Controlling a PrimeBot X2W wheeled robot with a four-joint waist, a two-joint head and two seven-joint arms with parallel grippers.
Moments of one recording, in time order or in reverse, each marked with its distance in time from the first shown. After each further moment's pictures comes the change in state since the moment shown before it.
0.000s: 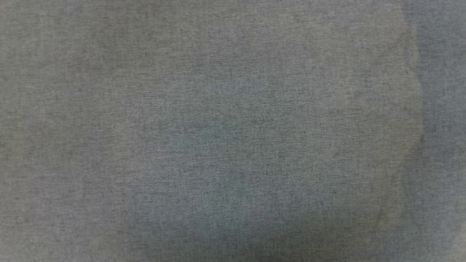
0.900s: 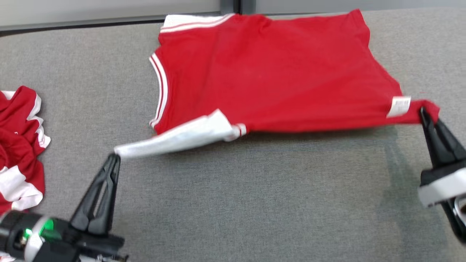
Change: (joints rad) left arm 1.813 -0.087 0.445 -0.745 0.034 0.080 0.000; right arm 1.246 -0.058 -0.150 -0.458 0.152 0.000 0.000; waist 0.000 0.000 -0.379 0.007
